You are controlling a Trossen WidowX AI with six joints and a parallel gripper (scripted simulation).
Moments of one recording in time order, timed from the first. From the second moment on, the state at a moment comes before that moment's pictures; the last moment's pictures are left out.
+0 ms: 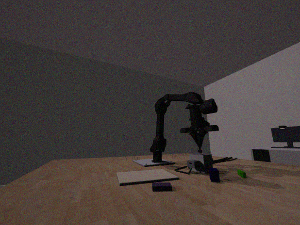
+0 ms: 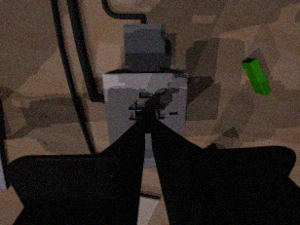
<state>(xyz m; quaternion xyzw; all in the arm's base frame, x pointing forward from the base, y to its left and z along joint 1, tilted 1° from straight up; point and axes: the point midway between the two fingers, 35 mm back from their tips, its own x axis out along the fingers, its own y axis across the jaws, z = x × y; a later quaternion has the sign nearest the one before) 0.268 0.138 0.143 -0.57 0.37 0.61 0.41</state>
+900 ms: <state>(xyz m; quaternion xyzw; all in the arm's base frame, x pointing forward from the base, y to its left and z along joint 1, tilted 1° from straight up) 0.268 0.138 0.140 -0.57 0.37 0.61 0.41</state>
